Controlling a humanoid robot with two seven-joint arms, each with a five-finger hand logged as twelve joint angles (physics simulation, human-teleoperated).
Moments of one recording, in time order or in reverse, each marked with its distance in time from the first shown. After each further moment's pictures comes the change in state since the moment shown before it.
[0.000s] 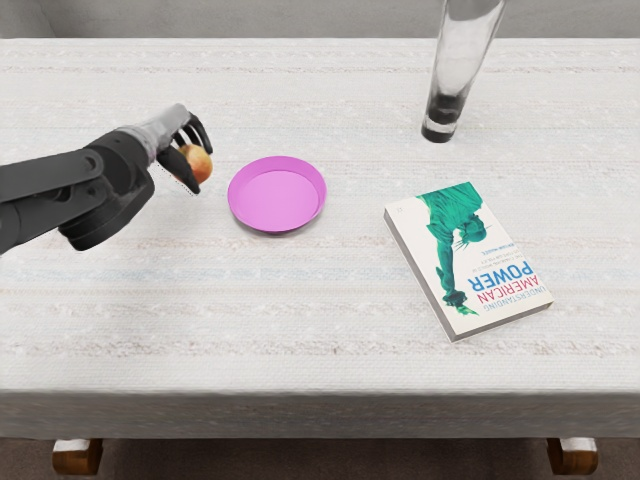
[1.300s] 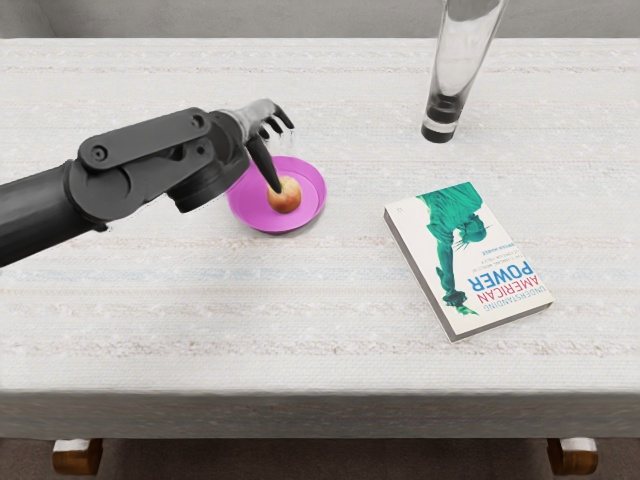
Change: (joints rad) left arm -0.052 -0.332 -0.102 0.345 -0.090 -0.143 0.000; right arm 0.008 0.000 0.000 0.000 -0.002 -0.002 0.000
